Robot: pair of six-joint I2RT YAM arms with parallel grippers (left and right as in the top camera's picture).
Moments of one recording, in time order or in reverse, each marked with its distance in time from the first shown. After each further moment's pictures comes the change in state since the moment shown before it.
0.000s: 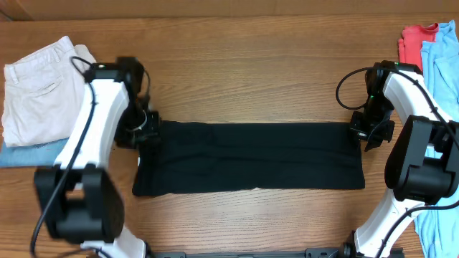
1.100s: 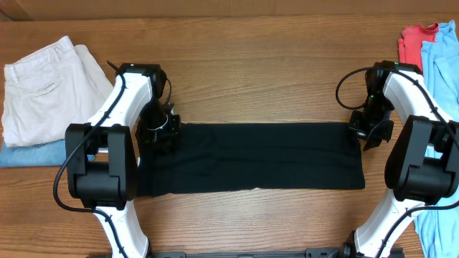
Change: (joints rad) left arm -0.072 0.261 0.014 0.017 0.137 0.004; right arm 0.000 0.000 0.000 0.008 -0.023 -0.001
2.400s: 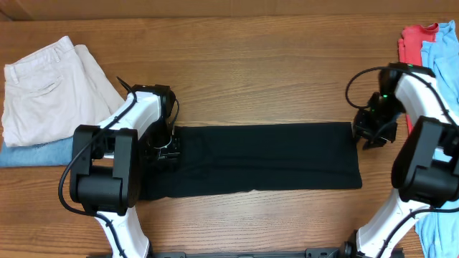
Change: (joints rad) left arm -0.046 -0.035 -0.236 0.184 -0.146 -0.093; right arm -0.089 -0.006 0.000 0.022 -0.160 -0.129
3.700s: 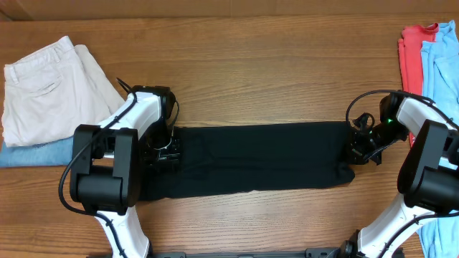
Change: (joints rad) left arm 0.000 0.002 0.006 -0.020 -0.004 -0.011; right arm -0.058 -0.043 -0.280 0.154 -0.316 -0.185
